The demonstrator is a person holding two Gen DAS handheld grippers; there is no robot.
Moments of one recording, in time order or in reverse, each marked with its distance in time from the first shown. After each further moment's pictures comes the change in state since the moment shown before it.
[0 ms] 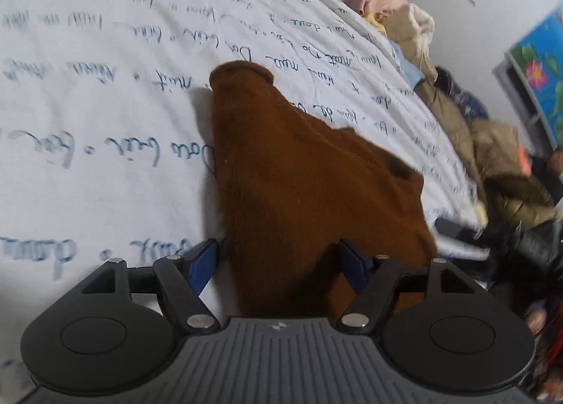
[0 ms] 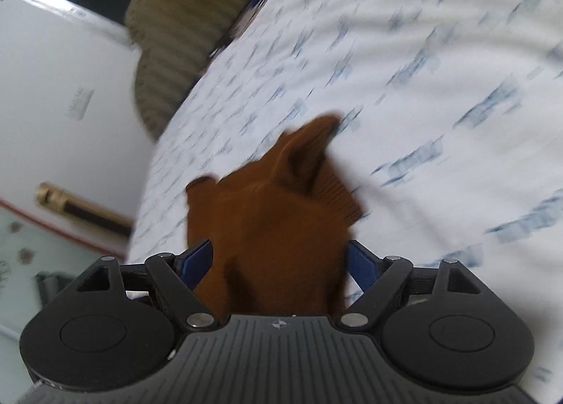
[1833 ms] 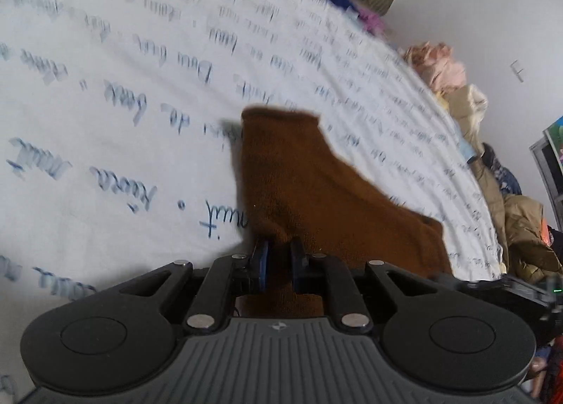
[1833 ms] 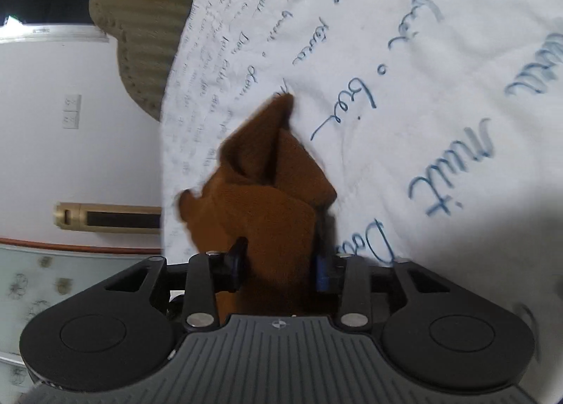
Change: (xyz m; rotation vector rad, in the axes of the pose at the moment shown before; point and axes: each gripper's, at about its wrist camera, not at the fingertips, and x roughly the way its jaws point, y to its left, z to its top) left arm -0.124 0.103 -0.029 -0.148 -0.194 0.146; right arm 0.068 0.060 -0.045 0.224 0.093 0.052
